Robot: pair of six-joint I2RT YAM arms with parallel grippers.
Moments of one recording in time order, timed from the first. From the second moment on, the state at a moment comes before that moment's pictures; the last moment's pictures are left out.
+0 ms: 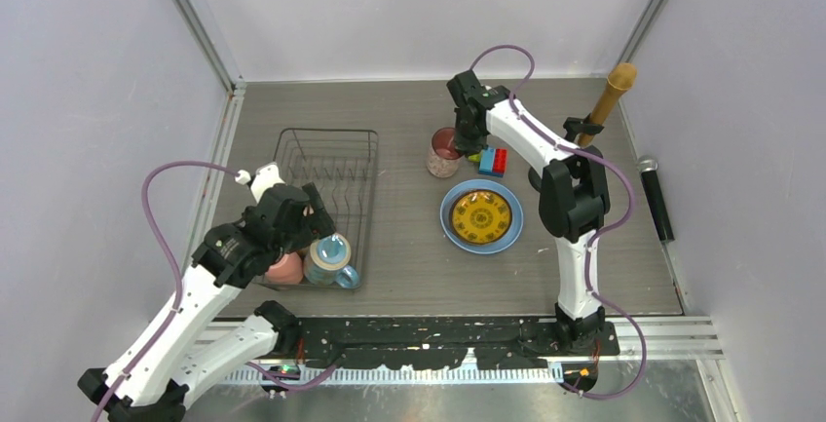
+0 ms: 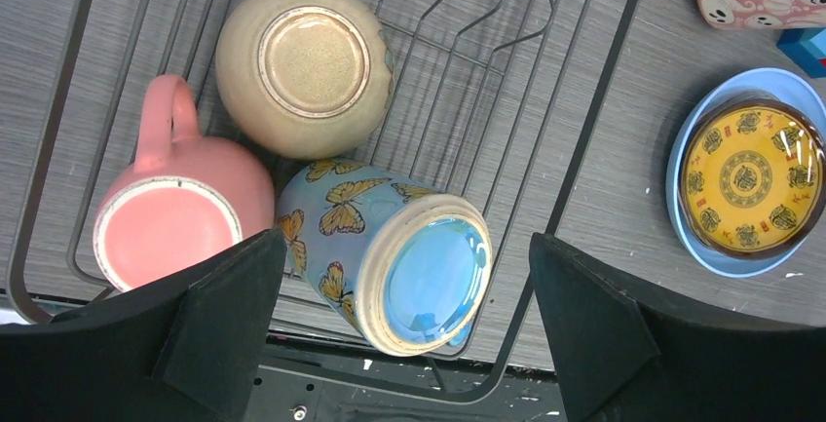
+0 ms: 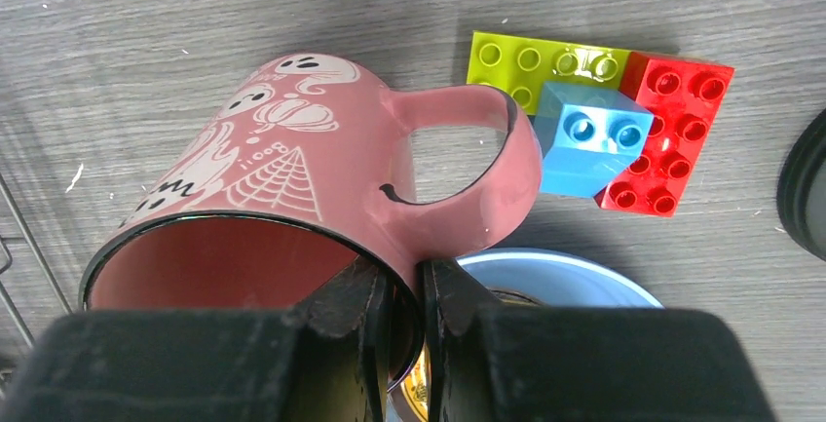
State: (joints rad) left arm -0.61 0.76 0.97 -1.08 -0.43 -0.86; right arm 0.46 2.09 1.84 -0.88 0.17 0.55
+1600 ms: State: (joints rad) left arm -0.77 1.05 1.04 -1.22 -0.43 -0.93; right arm 0.59 0.96 0.80 -0.21 0.21 0.44
